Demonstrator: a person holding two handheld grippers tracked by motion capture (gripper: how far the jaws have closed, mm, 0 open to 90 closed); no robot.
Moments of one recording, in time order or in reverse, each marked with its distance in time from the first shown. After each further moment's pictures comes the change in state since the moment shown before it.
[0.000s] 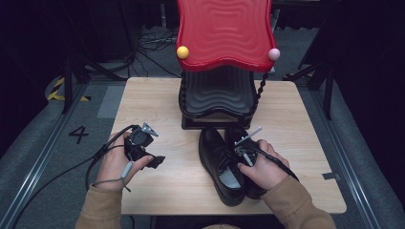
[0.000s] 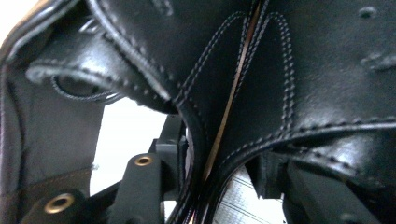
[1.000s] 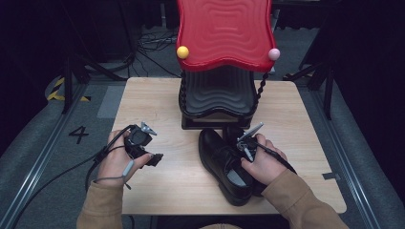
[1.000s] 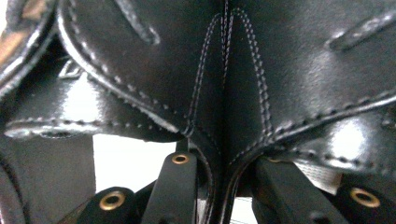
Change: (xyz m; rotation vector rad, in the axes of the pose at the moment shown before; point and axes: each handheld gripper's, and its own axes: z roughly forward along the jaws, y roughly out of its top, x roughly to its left) left arm 0.002 -0.002 0.001 0.000 0.064 -0.031; right arm -0.009 0.007 -0.006 0.077 -0.018 0.100
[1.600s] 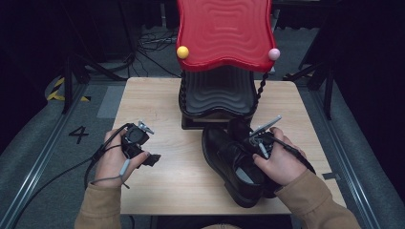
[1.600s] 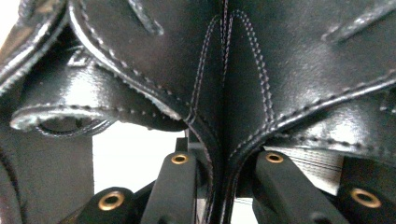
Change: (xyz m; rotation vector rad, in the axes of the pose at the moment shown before) left arm 0.007 0.000 -0.006 0.041 -0.044 -0.014; right arm 0.000 -0.016 -0.064 -0.046 0.048 0.019
